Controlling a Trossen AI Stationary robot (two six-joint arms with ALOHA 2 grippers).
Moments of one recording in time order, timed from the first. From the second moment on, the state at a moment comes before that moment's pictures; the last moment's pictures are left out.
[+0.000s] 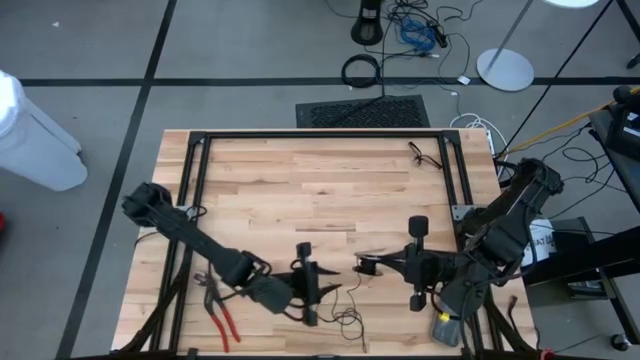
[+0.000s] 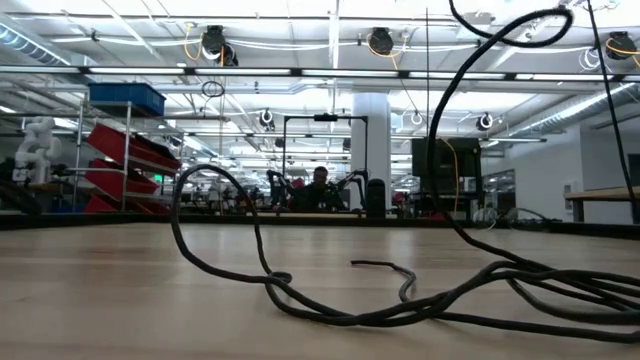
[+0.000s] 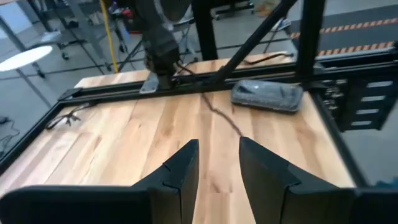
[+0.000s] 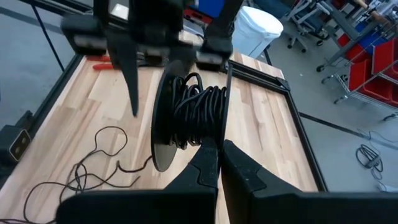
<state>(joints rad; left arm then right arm) -0.57 1.75 1.35 0.03 -0.65 -0.07 0.80 1.40 1.52 -0.87 0.86 0.22</state>
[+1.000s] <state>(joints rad) -0.57 1.82 1.35 0.04 -0.56 -0.16 0.78 1.38 1.52 -0.89 0.86 0.24</state>
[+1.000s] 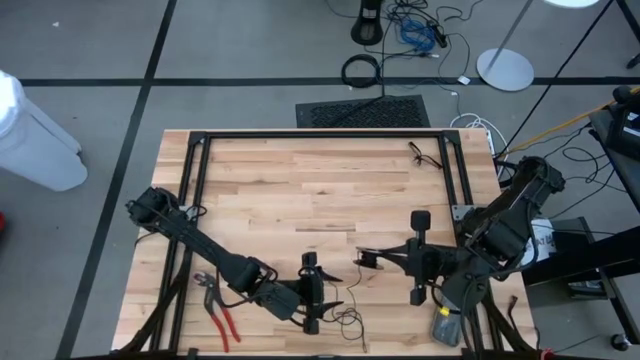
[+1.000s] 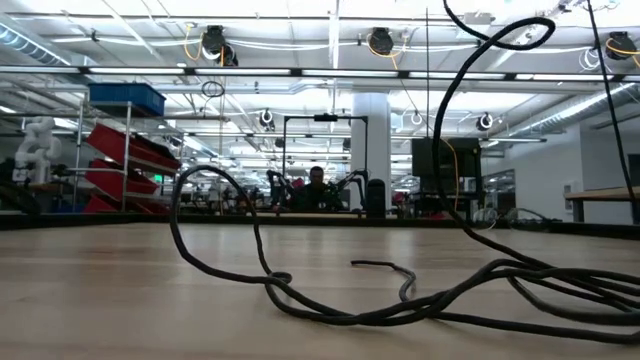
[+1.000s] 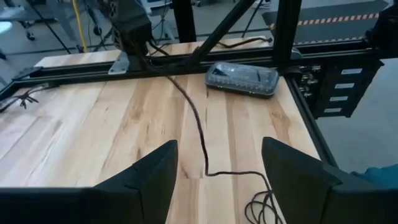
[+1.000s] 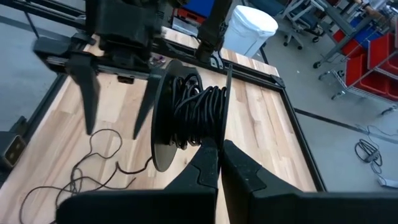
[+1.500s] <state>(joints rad) -0.57 1.82 1.35 0.03 -0.58 -0.18 0.77 1.38 1.52 -0.85 0.86 0.24</state>
